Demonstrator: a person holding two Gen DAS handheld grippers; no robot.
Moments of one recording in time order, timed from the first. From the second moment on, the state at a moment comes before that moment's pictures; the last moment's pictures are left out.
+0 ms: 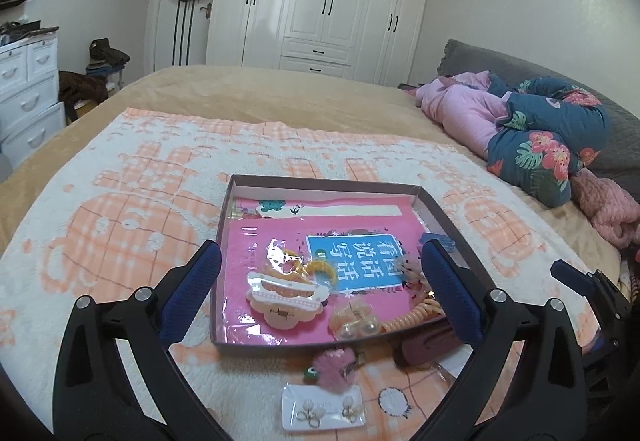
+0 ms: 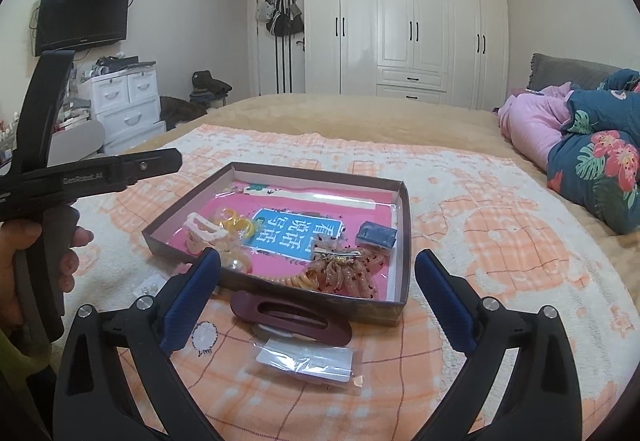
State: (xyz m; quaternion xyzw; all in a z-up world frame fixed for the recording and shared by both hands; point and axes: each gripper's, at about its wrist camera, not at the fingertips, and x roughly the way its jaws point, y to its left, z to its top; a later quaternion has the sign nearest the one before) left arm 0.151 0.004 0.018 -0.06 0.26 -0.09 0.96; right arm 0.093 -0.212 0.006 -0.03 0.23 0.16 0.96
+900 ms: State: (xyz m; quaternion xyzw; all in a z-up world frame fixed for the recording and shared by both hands) left arm 0.093 0.027 0.003 -0.06 0.26 -0.06 0.96; right arm 0.068 -0.217 0.004 -0.04 0.23 0.17 0.96
